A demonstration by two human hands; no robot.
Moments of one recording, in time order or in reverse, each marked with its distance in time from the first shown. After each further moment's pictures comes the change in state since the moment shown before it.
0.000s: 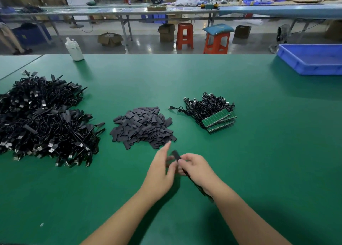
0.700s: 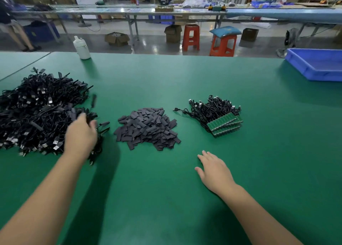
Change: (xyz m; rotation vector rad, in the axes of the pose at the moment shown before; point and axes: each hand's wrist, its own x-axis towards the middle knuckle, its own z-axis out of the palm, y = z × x) left_hand 0.060 -0.050 -0.213 0.652 0.559 -0.380; right_hand 0.024 0.033 -0.047 -1.293 0.104 -0.147
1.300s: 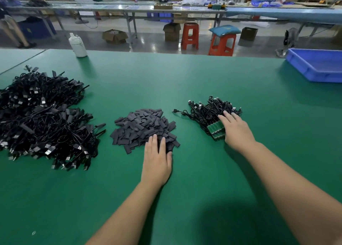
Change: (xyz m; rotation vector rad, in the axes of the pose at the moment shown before) left_hand -0.126 0.105 0.143 0.051 -0.221 0.461; right_hand 0.088 0.072 -0.090 -0.223 0.173 0.083
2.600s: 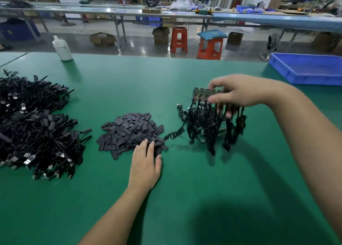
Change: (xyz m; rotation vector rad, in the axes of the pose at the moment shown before) left_hand -0.001 -0.001 0.006 -0.058 0.135 0.055; right_hand -0.012 0.011 -0.196 0.516 -0.269 -0.300
